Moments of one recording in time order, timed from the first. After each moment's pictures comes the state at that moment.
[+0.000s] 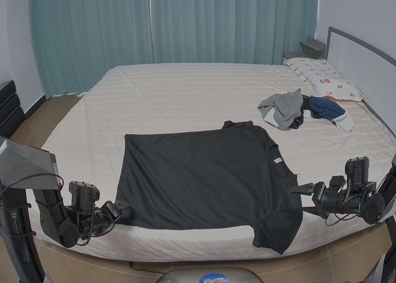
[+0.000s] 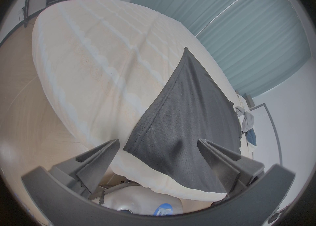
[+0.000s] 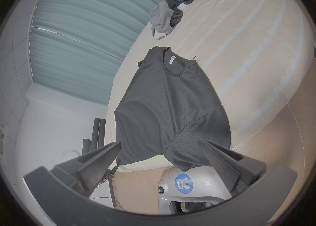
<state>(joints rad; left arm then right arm) -0.17 2.21 -0.32 -1.12 -0.01 -0.90 0.10 1.90 -0.33 -0.92 0.43 0.81</state>
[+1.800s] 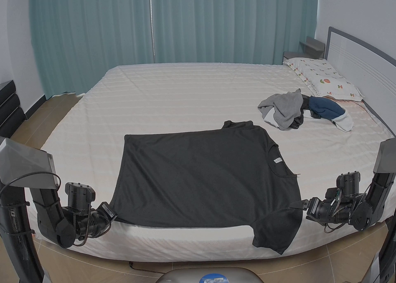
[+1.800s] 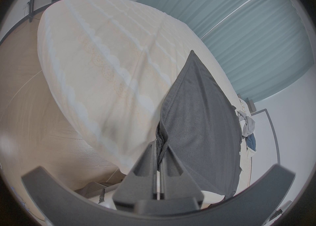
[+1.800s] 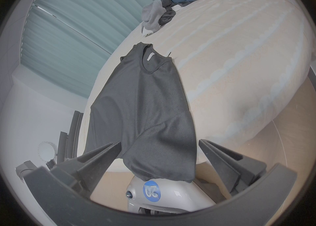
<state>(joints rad) -0.12 2.20 -0.28 -1.14 -0.03 -0.94 0.05 2.13 -0.30 -1.07 0.32 0.61</state>
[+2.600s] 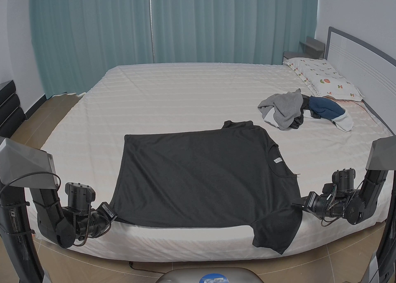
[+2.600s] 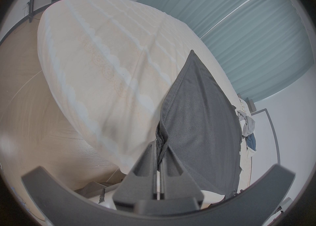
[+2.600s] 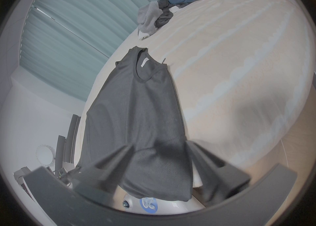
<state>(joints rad) -0.12 2.20 -0.28 -1.14 -0.03 -0.94 0.01 2.23 -0.43 -1.07 0.32 0.60</state>
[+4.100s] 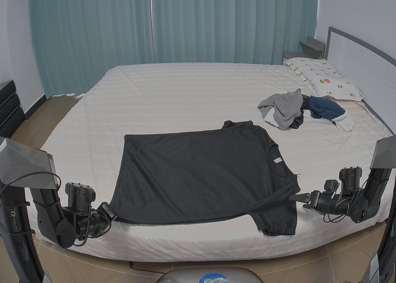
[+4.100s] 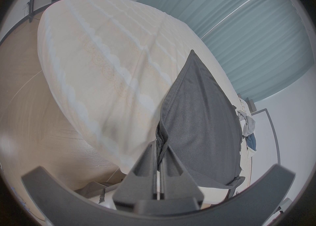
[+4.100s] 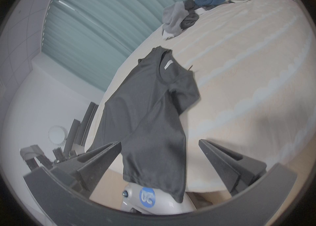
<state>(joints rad) -0.12 2.20 -0.28 -1.14 -0.03 -0.94 -0.06 2.24 -0.39 -1.13 0.57 0.40</state>
